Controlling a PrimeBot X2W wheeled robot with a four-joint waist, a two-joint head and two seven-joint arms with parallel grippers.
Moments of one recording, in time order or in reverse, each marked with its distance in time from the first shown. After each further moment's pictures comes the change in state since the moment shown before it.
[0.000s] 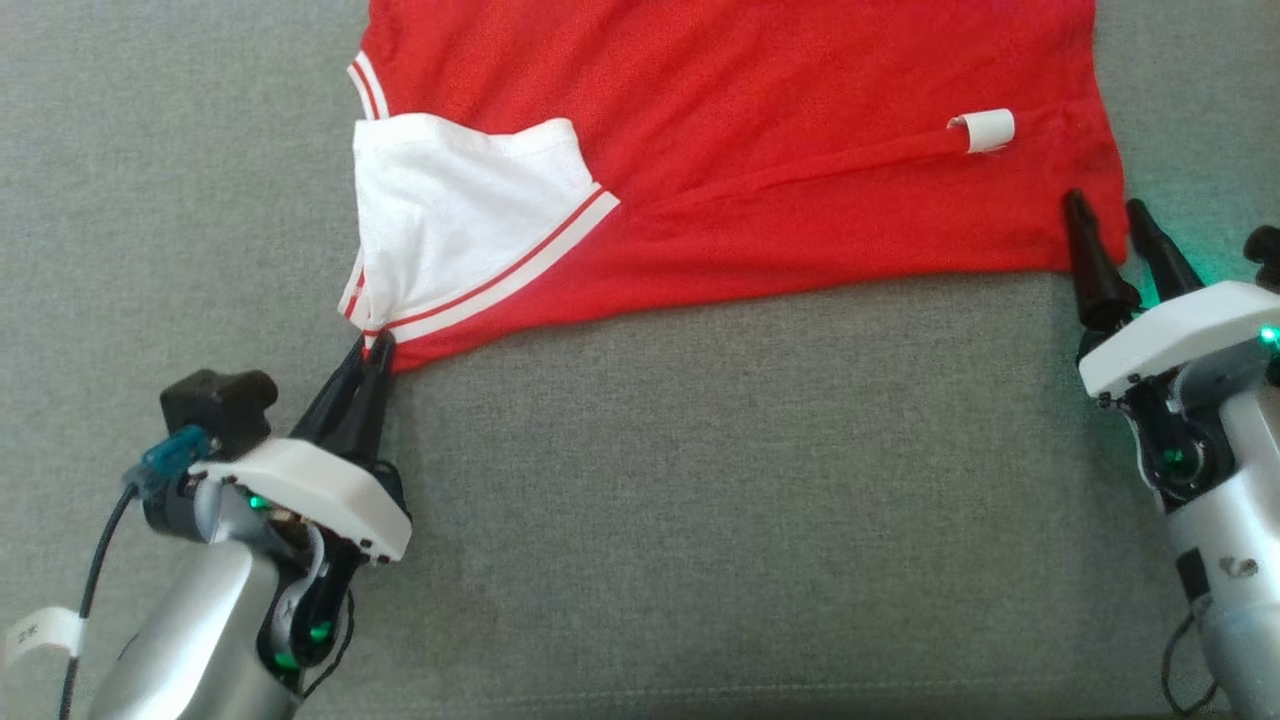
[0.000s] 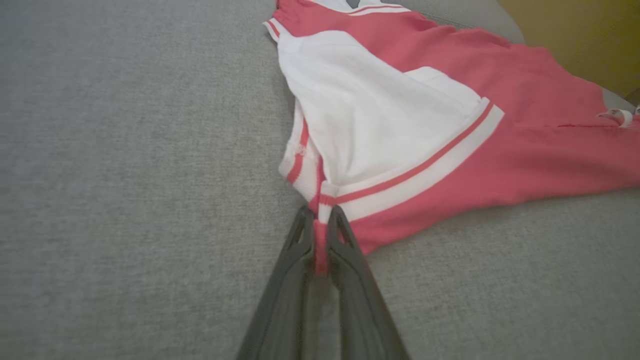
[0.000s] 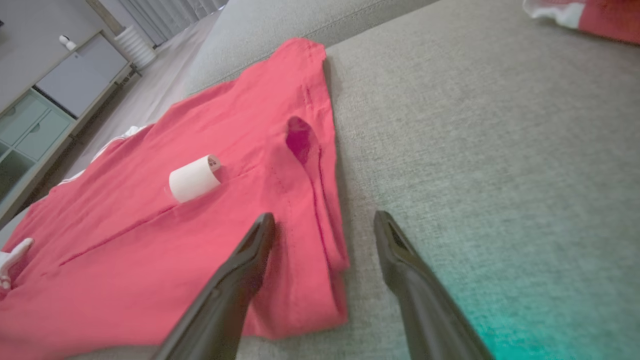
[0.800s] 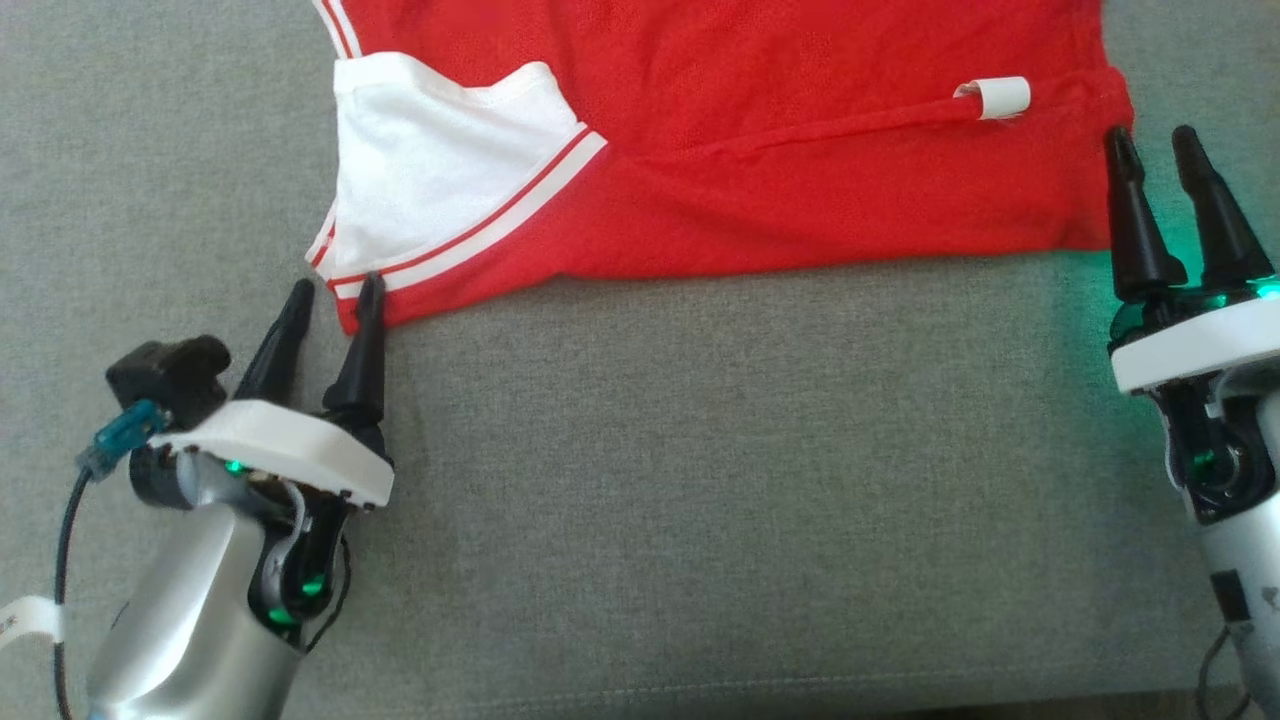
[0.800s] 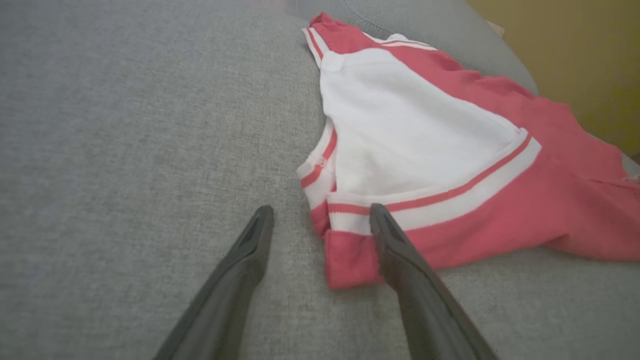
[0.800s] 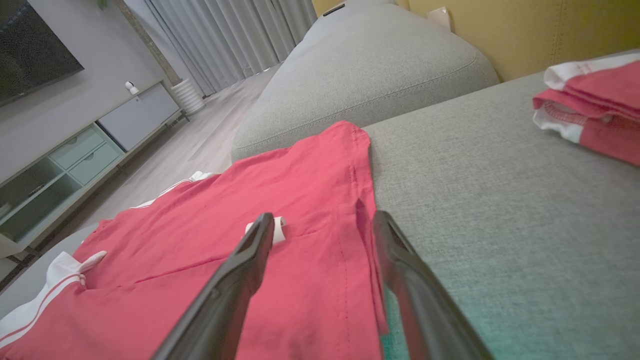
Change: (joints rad) left arm -0.057 -0.065 0.075 0.075 -0.055 -0.034 -0.085; right arm 0.084 -0.071 0.023 -0.291 0.026 0.000 -0.121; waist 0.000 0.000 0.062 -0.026
